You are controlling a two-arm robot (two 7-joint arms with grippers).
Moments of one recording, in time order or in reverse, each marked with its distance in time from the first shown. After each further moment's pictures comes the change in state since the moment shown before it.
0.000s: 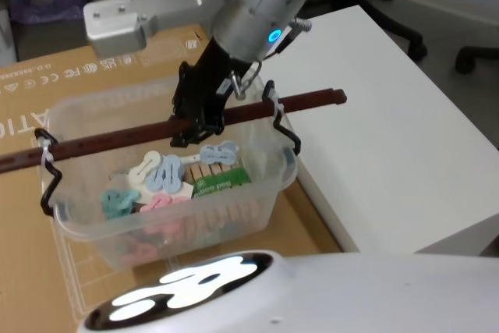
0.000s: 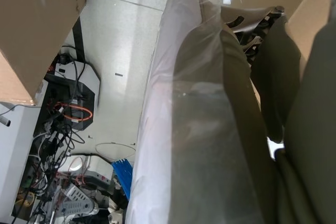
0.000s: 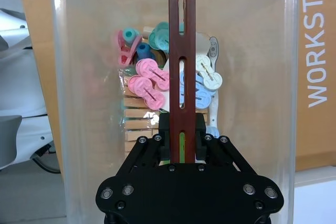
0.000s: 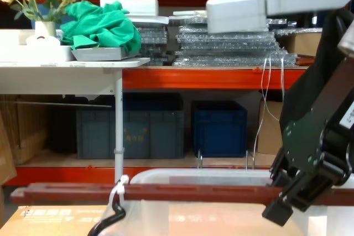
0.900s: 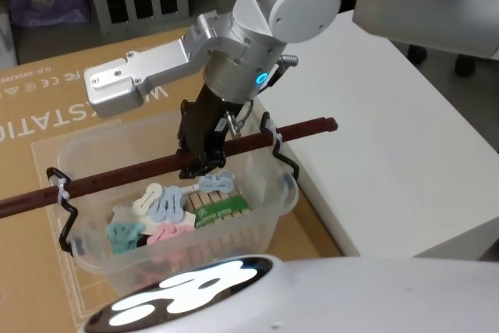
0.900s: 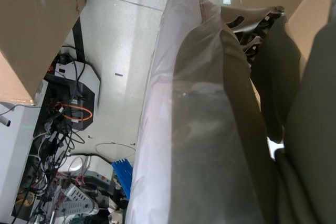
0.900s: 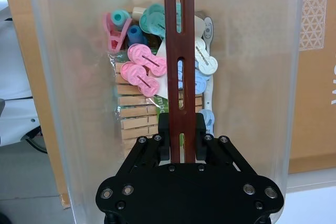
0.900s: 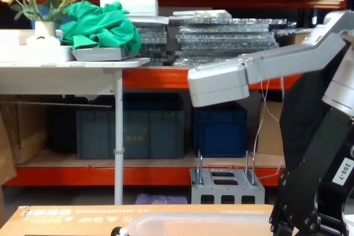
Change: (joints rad) left arm 0.000 0.000 0.000 0.000 0.000 0.000 0.000; right arm -0.015 -0.054 -0.088 0.027 -0.101 0.008 0.003
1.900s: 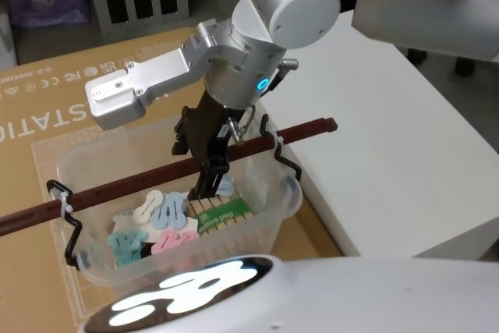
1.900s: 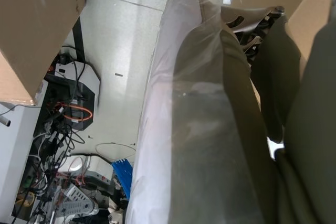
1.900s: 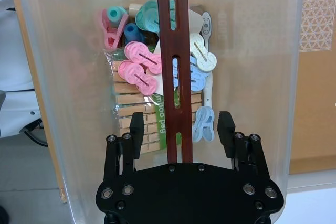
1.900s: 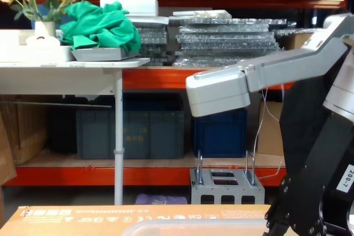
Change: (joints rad) left arm 0.000 0.000 0.000 0.000 0.000 0.000 0.000; right arm 0.002 0.000 -0.012 -0.014 -0.007 -0.014 0.012
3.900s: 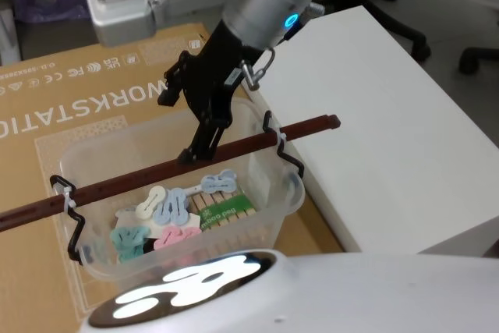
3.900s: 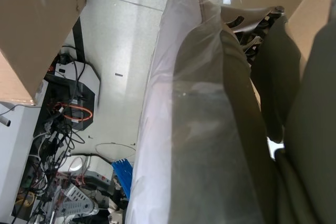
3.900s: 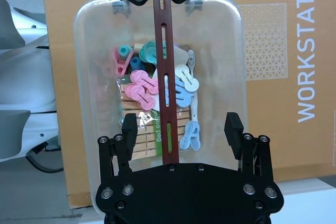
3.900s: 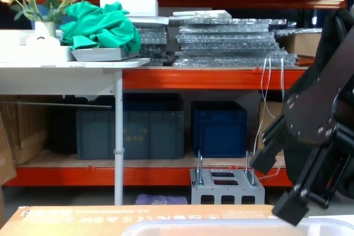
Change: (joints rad) left arm 0.000 0.000 0.000 0.000 0.000 0.000 0.000; right arm 0.010 0.086 0.159 -0.074 0.141 -0.060 -0.001
